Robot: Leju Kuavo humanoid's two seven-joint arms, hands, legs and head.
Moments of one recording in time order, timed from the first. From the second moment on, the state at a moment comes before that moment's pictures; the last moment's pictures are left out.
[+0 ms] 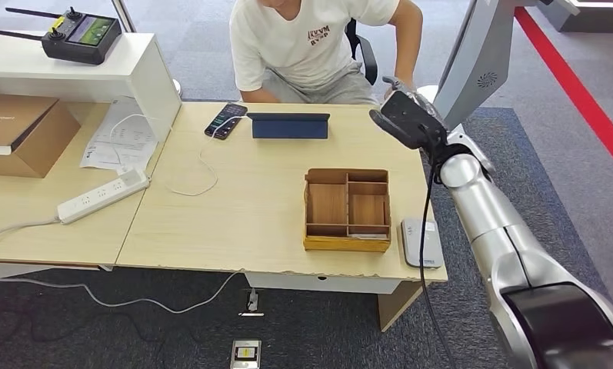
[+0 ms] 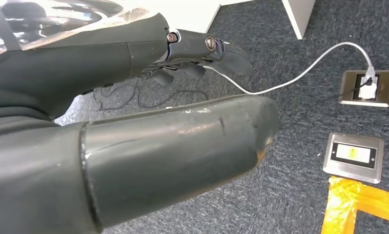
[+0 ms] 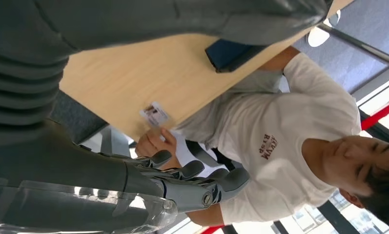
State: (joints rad) left arm -0.11 0.17 -0.40 -0.20 -1.01 0.37 -0.24; right arm -0.94 -0.18 0.34 -0.60 0.36 0.12 -0.28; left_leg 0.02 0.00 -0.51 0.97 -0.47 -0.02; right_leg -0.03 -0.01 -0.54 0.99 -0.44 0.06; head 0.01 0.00
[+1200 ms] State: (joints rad) left arm -0.11 0.17 -0.37 -0.20 -1.02 0.38 -0.20; right arm -0.38 -0.40 0.32 -1.25 0.45 0.32 -0.09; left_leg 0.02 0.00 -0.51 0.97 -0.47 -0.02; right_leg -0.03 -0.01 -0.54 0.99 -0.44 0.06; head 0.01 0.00
